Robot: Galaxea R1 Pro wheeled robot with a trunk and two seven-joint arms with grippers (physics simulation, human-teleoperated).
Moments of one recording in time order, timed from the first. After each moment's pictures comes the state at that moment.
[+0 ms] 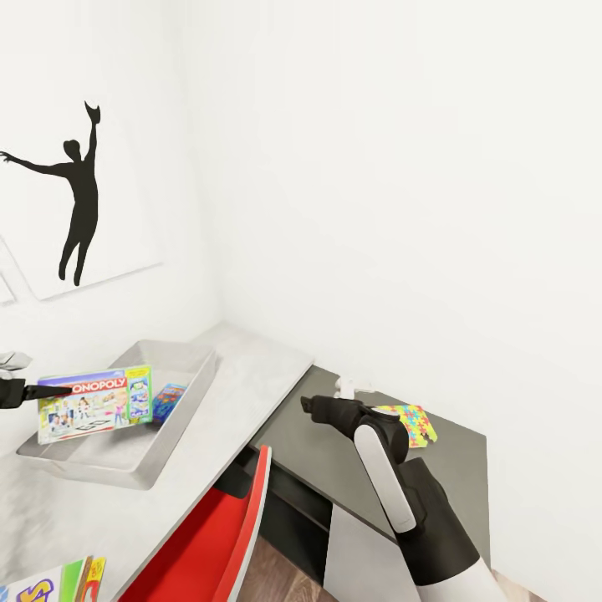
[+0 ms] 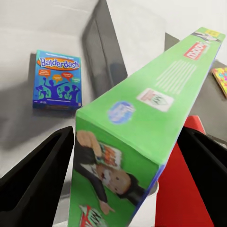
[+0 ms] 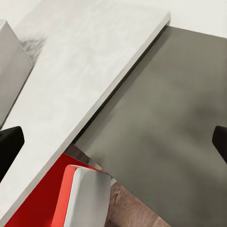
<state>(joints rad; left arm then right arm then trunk) -0.82 0.84 0.07 -0.79 0.07 0.75 -1.32 -0.51 0.16 0.31 -1.48 -0.53 0.82 -0.40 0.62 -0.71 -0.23</state>
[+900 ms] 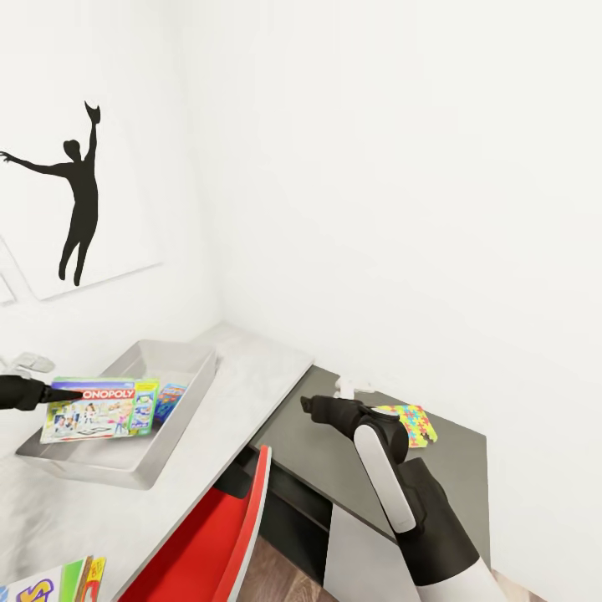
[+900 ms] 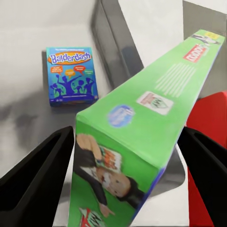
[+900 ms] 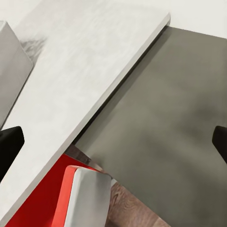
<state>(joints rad) -0.82 0.80 0.06 -0.89 -0.10 0.70 -1.31 -0.51 0.16 0.31 -1.47 -0.53 0.82 -0.40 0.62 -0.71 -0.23</state>
